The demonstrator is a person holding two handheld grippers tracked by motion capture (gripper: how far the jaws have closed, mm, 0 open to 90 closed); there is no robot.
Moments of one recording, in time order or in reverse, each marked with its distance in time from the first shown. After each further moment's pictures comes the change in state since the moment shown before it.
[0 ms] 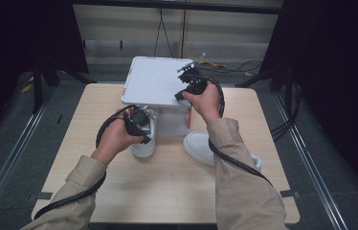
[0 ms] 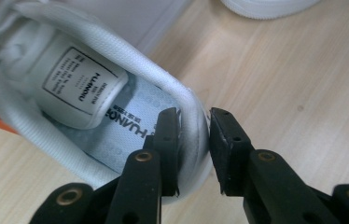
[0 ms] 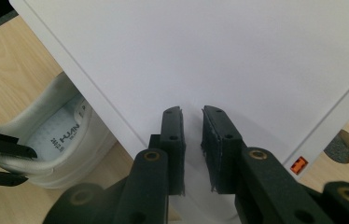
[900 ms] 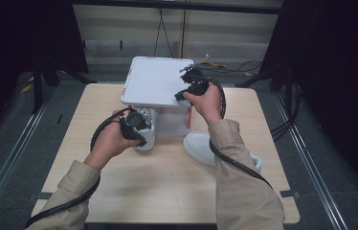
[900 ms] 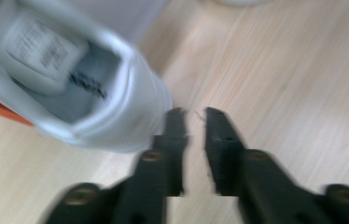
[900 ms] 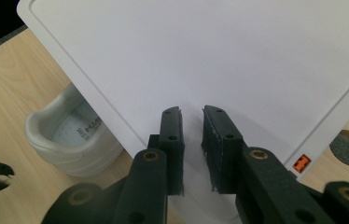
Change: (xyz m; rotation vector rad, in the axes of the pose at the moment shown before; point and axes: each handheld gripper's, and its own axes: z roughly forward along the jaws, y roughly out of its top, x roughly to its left) left arm -0.009 -0.019 -0.002 0.037 0.029 0.024; right arm -0.003 -0.005 0.000 -0.038 0.022 0.031
